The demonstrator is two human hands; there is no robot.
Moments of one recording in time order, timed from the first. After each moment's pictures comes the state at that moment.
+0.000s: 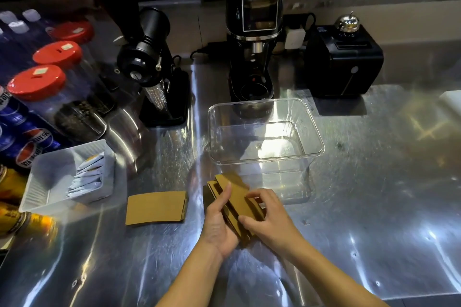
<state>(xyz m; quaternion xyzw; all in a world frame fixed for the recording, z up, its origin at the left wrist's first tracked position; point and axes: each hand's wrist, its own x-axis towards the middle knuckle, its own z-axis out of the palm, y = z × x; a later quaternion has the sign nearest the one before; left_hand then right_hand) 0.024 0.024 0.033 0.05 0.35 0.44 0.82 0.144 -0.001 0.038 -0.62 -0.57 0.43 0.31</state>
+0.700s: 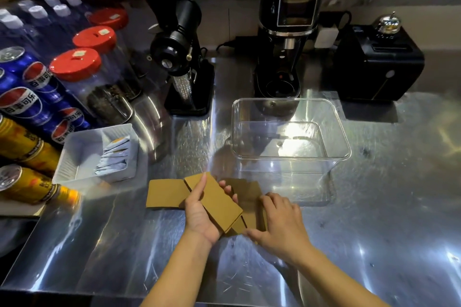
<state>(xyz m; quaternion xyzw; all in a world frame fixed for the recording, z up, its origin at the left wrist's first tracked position) -0.027 0.034 0.028 -0.01 0.38 0.54 0.75 0.133 0.000 0.003 -0.65 -0.73 0.18 0.07</state>
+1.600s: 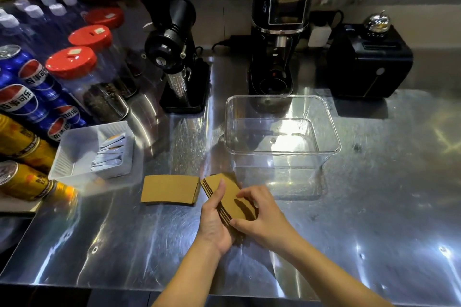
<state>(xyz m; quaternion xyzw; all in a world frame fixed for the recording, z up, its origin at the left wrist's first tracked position) 0.004 0.006 0.028 0.05 0.37 0.48 0.79 0.118 -0.004 0.045 -0.57 -0.63 0.45 0.27</state>
